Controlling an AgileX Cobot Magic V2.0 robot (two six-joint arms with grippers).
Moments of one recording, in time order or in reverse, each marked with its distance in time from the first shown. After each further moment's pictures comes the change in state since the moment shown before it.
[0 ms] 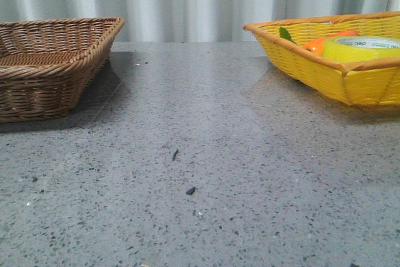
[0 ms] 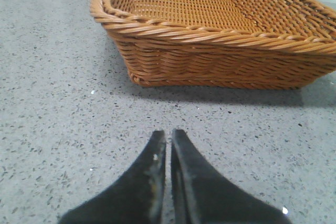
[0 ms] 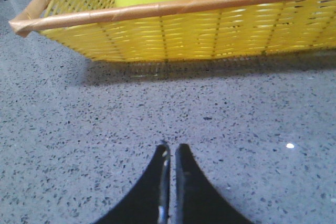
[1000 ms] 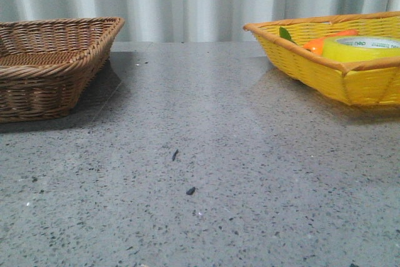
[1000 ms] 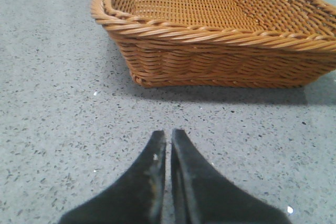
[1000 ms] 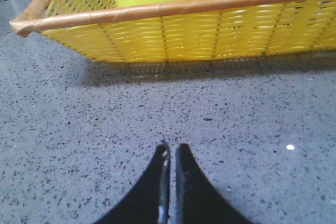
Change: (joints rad) left arm 0.000 0.000 0.000 0.025 0.000 0.000; right arm 0.000 0.000 0.000 -0.005 -0.007 0.000
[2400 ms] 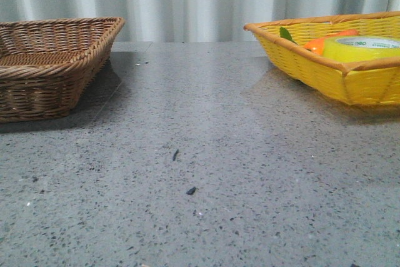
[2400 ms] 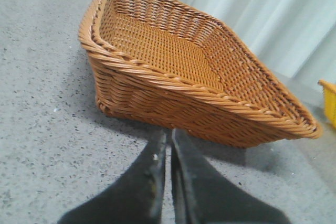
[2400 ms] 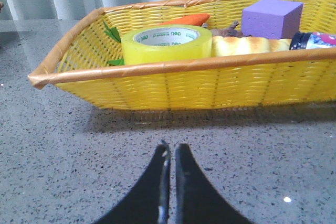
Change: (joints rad) left arm 0.000 0.000 0.000 -0.333 -0.117 0.000; right arm 0.000 0.000 0.000 -0.012 -0.138 0.000
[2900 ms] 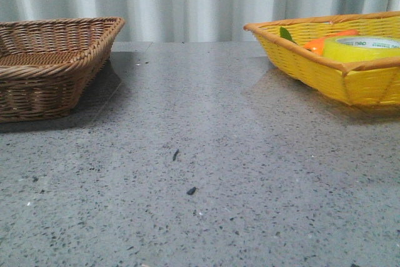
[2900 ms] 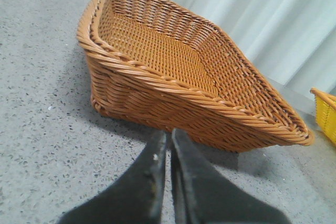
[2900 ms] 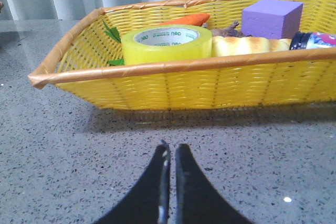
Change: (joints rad) left arm 0.000 0.000 0.000 -0.037 -0.008 0.000; right arm 0.000 0.000 0.000 0.000 0.000 0.000
